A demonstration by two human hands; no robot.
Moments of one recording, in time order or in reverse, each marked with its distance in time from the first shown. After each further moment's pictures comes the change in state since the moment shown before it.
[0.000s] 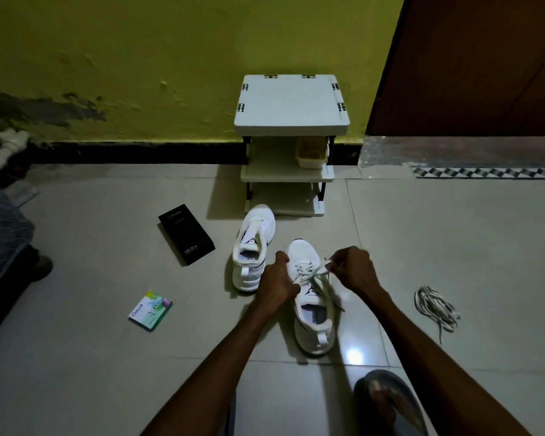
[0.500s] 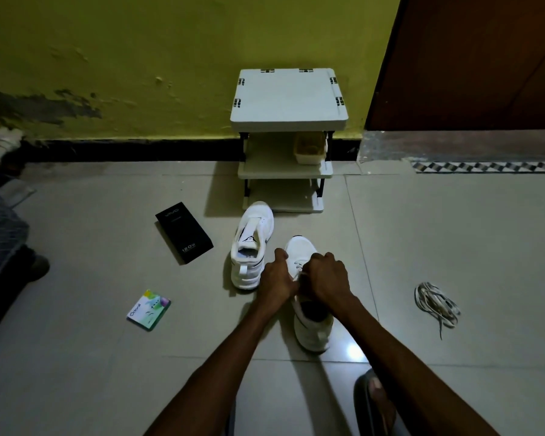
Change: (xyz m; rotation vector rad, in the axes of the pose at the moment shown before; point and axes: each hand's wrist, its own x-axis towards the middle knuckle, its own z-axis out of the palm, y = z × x) left_hand 0.000 0.004 0.007 -0.022 0.069 0.017; right_hand -0.017 -0.038 0.045 -0.494 -0.091 -0.212
